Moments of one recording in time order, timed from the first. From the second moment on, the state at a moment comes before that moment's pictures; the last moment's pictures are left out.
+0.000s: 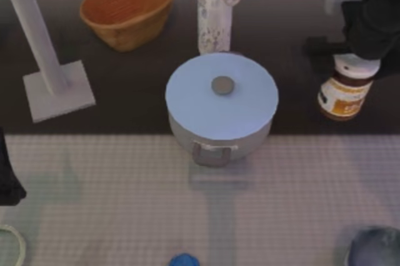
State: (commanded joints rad) left arm 0.00 0.00 0.00 0.00 0.00 0.00; right arm 0.26 2.04 1.66 -1.01 0.04 0.21
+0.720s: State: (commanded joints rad) left arm 0.00 0.00 0.00 0.00 0.00 0.00; right arm 0.30 2.05 1.58 -0.91 0.06 0.31
